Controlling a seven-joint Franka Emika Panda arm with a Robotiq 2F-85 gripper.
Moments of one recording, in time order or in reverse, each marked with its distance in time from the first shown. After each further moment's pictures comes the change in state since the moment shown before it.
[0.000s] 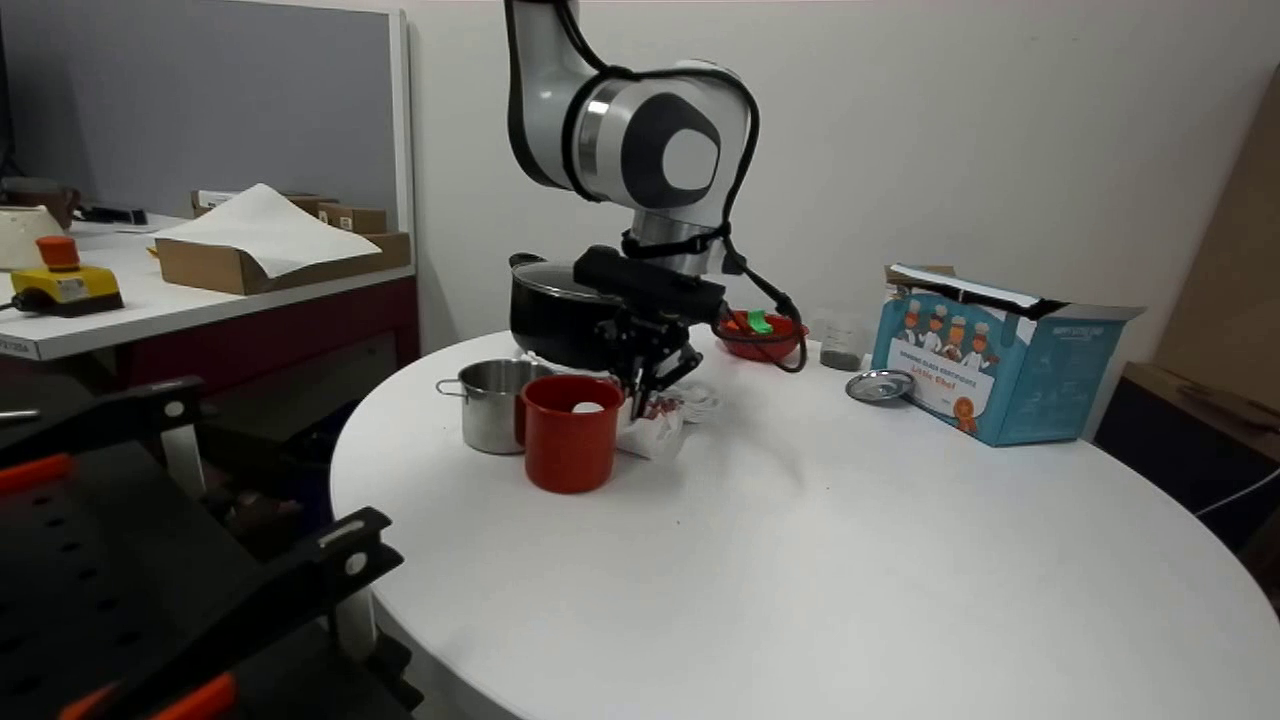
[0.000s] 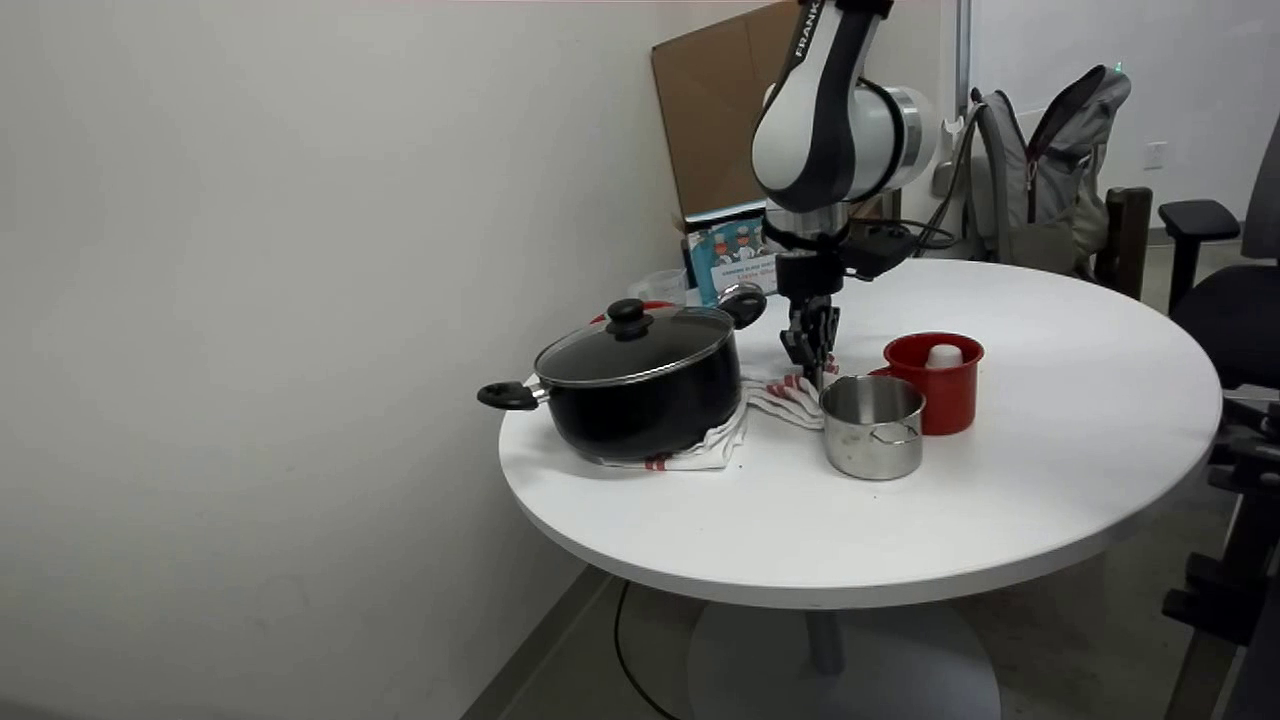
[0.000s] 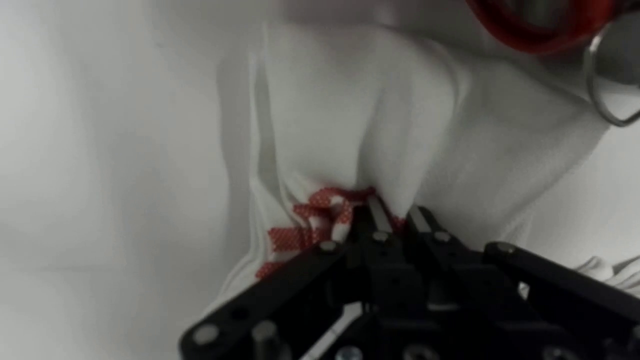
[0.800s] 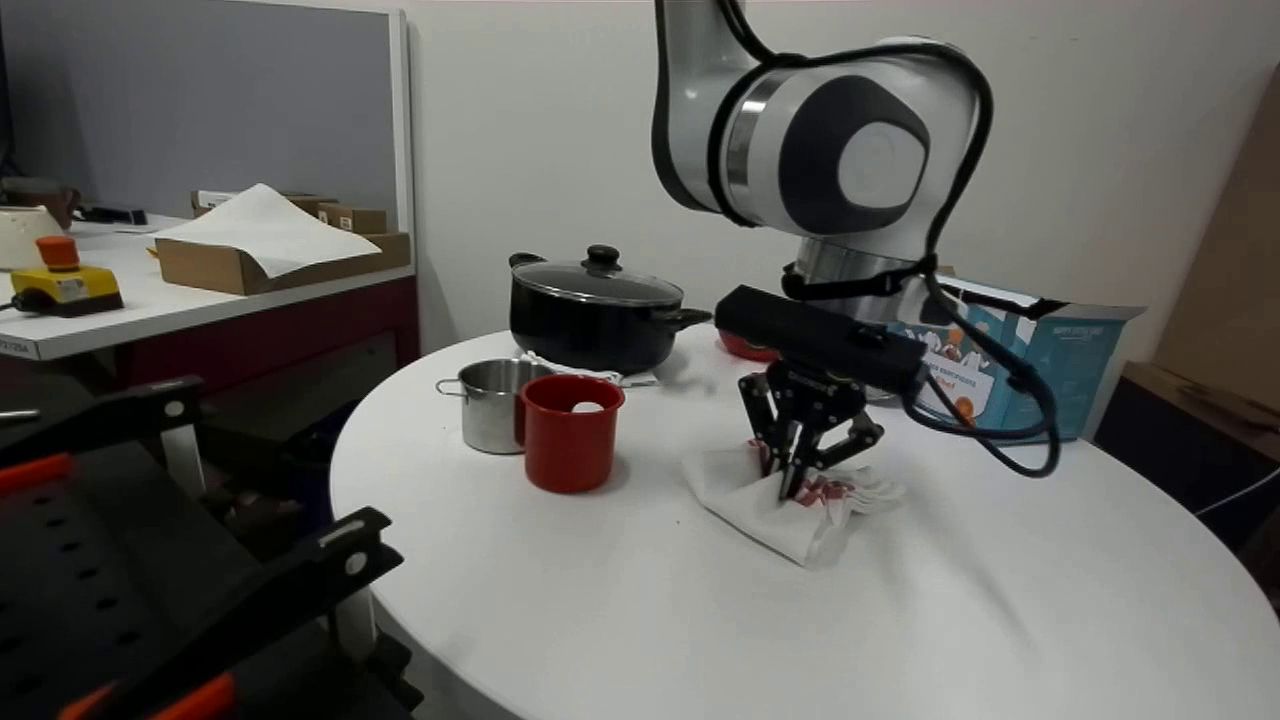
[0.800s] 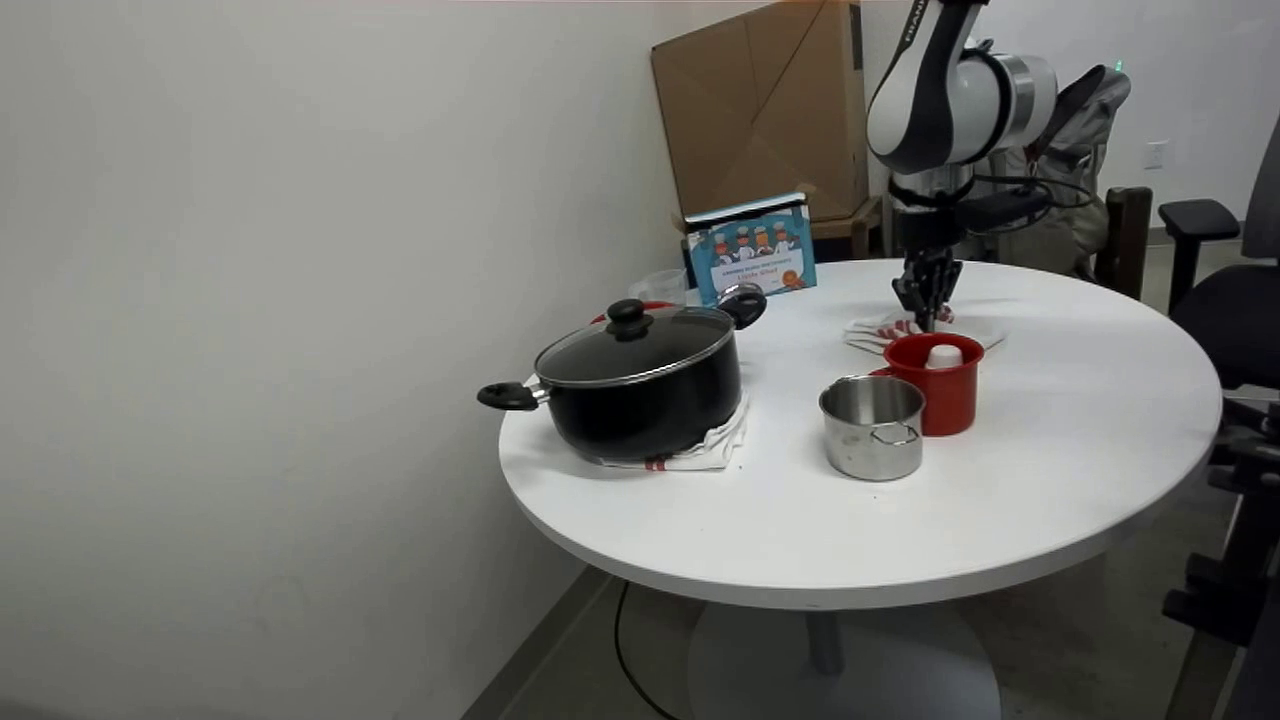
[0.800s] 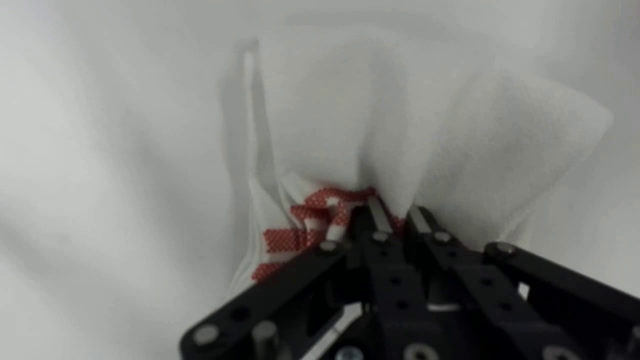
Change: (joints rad) arm -0.255 -0.011 -0.073 -0.004 0.040 0.003 -0.029
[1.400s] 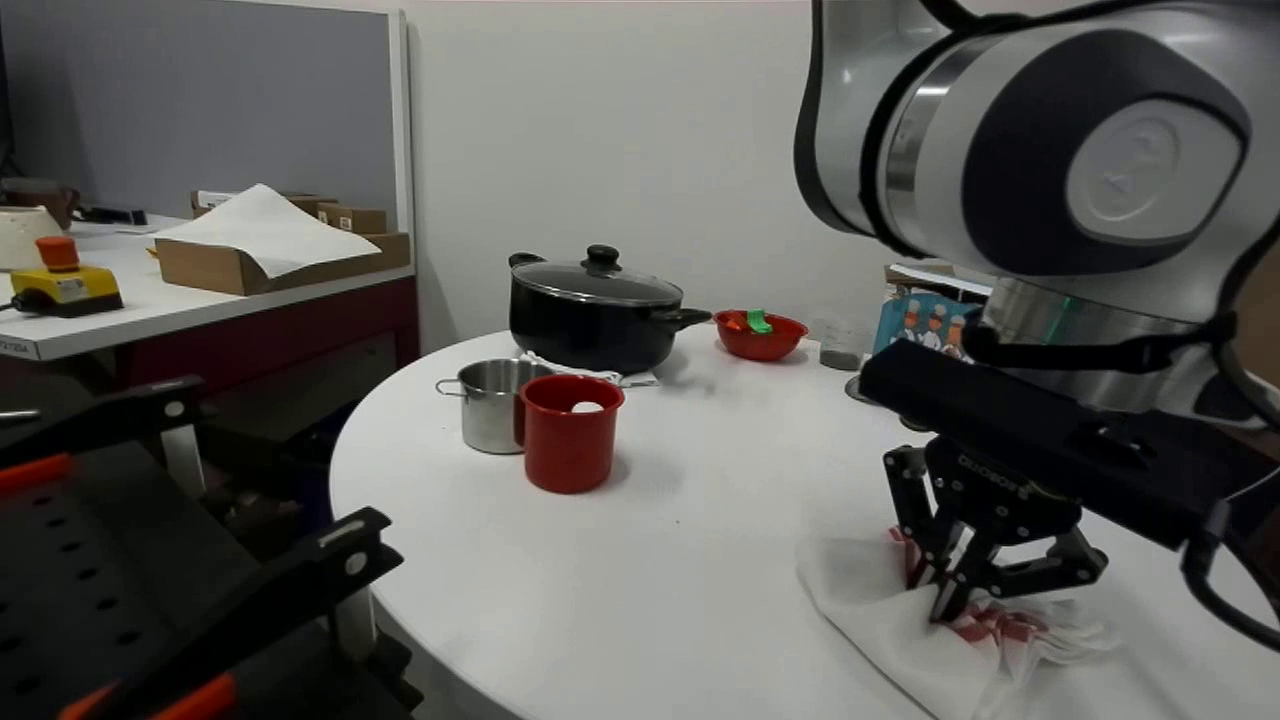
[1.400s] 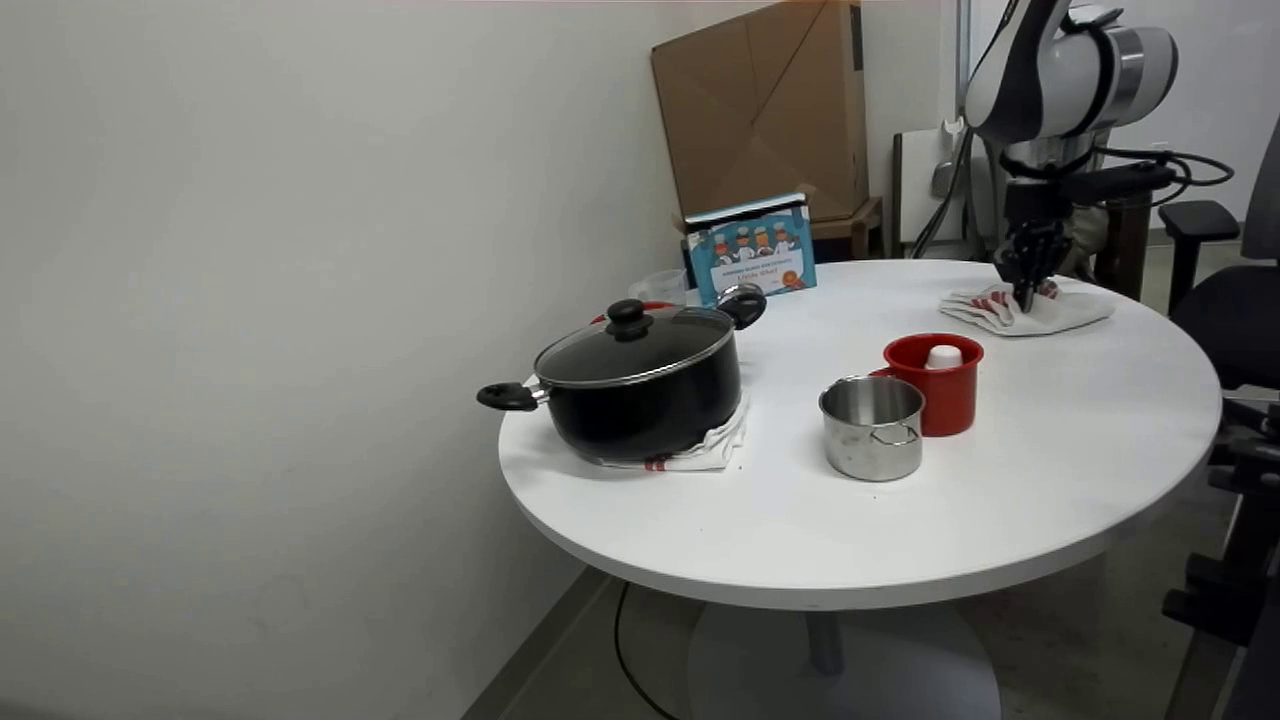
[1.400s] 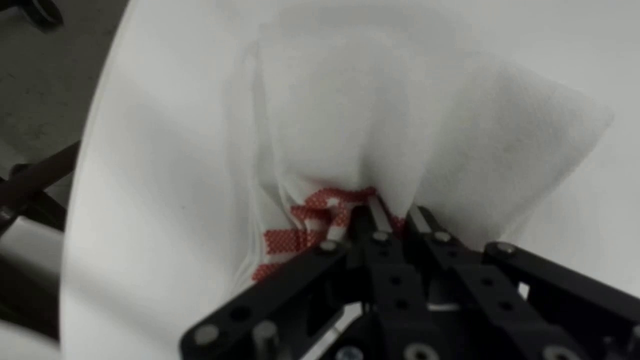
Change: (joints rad) arm -0.230 -0.003 -0.030 0.000 0.072 0.001 -0.061
